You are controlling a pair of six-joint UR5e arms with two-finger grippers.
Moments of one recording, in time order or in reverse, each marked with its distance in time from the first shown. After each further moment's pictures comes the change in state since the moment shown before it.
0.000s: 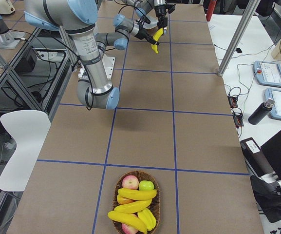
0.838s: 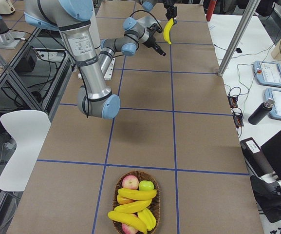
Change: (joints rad) left arm -0.144 0.100 -0.014 -0.007 -0.024 0.052; right arm 0.238 -0.123 0.044 -0.006 0.376 0.000
